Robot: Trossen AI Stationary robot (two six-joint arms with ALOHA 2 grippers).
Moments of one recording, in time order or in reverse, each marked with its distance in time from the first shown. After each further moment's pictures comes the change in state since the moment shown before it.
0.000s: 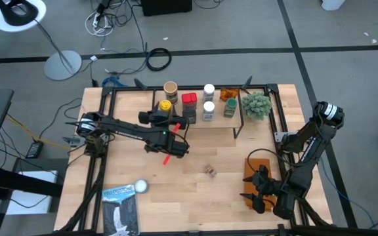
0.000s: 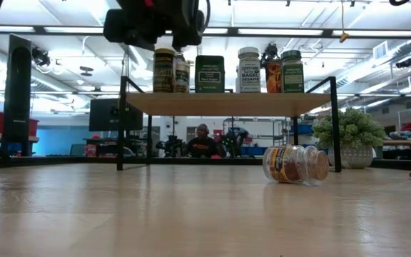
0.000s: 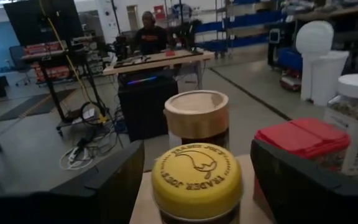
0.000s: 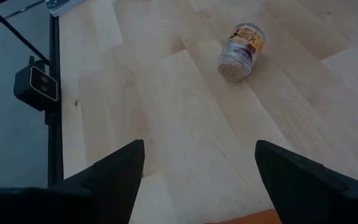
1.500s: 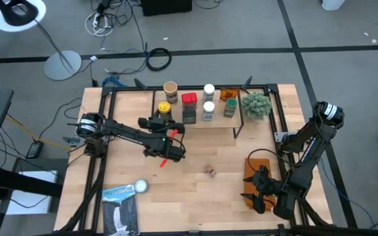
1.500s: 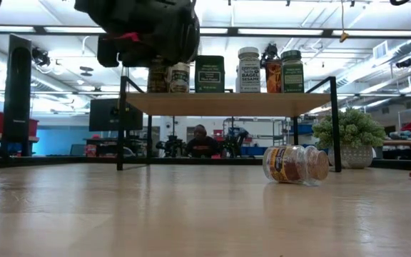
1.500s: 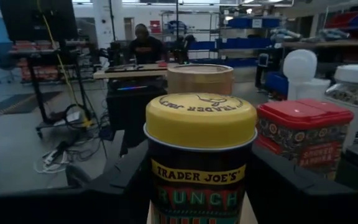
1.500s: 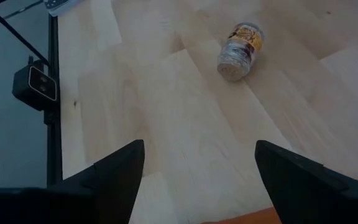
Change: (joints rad) left arm -0.023 0.000 -0.201 0.173 -0.073 -0.137; right arm 0.001 0.000 0.000 -0.005 0.002 0.007
